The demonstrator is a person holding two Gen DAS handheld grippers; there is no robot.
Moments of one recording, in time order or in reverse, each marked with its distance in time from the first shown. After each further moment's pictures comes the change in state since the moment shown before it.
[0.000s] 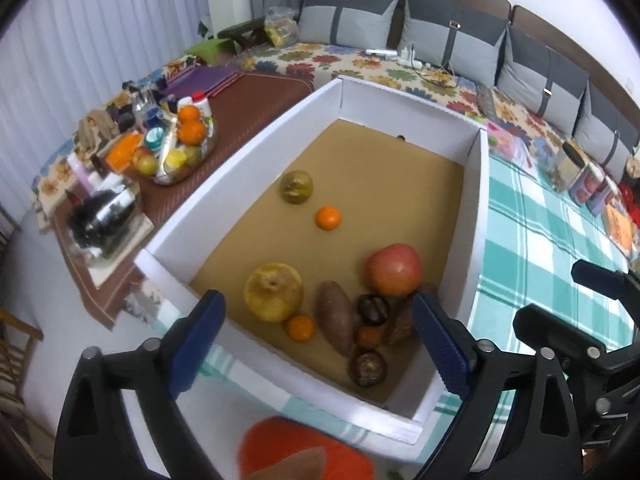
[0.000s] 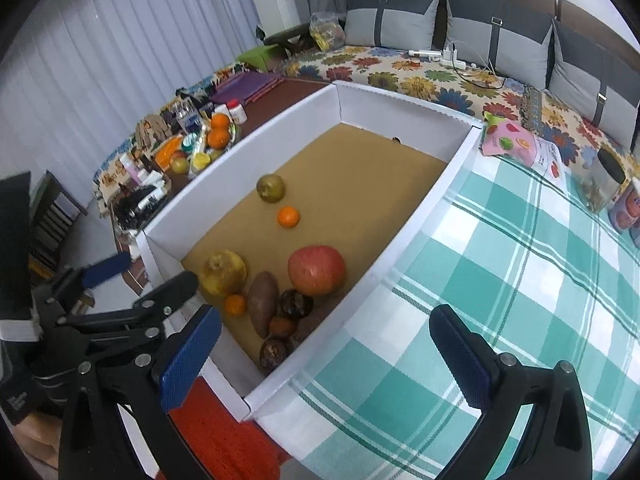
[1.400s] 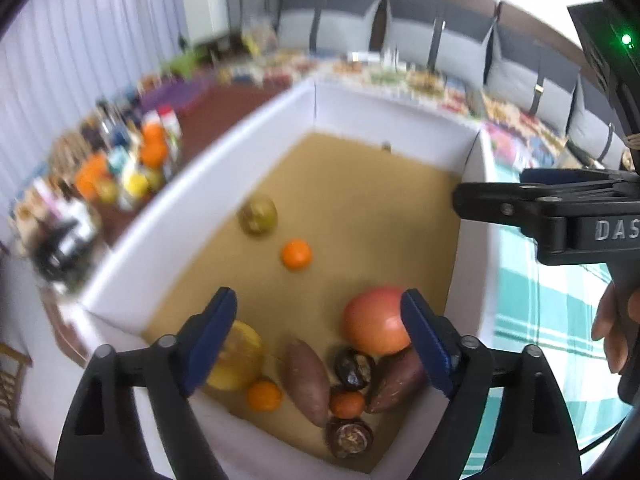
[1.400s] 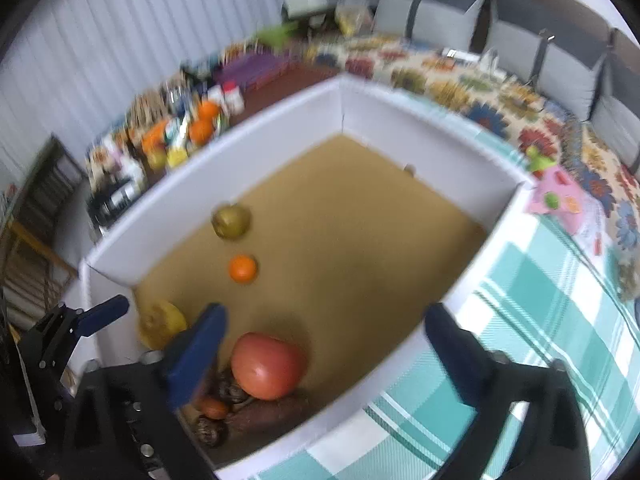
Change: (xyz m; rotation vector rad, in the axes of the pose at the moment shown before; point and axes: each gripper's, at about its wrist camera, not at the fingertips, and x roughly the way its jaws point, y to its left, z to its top) left arm 0.060 -0.033 0.022 0.048 -0.079 -0.027; right arm 0.077 -0.051 0.096 -0.104 -0.013 0.053
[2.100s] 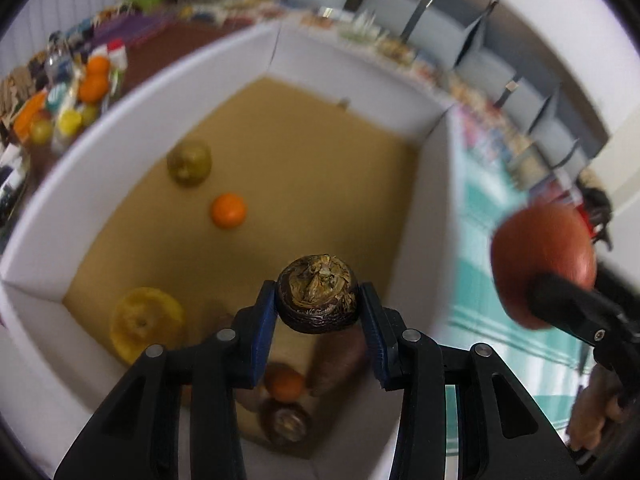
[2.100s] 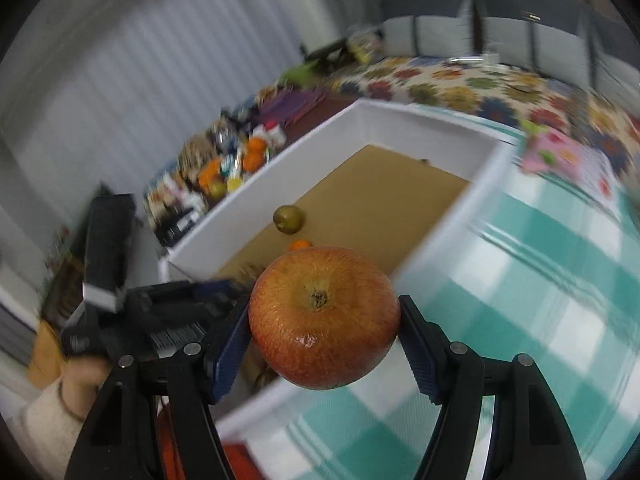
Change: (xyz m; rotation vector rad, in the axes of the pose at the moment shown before) left arm 0.055 0.005 0.004 -0.110 0.265 -0.250; right arm -0.005 0.012 -0.035 0.034 -0.007 0.176
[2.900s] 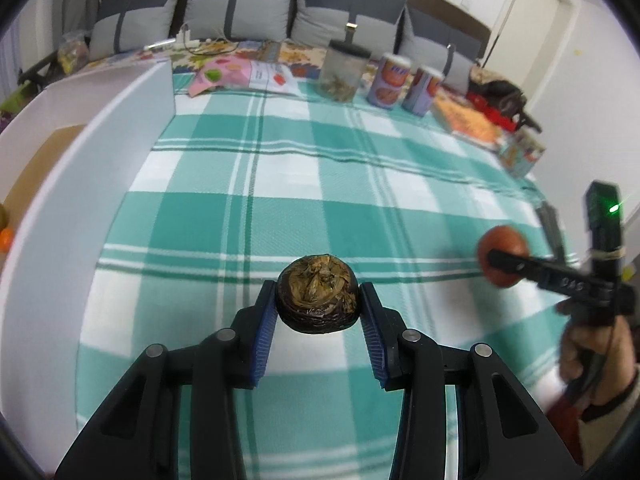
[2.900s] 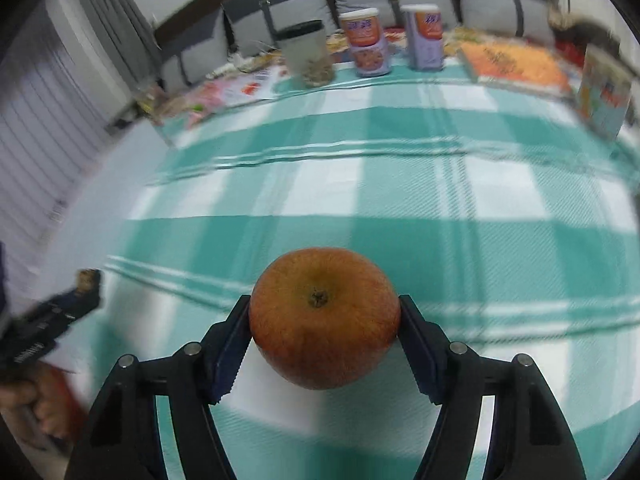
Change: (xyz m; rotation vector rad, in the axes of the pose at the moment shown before) left arm 0.013 -0.243 -0.140 0.418 -0.099 -0.241; right arm -0.197 -0.258 -0.310 0.575 -0.172 -0.318
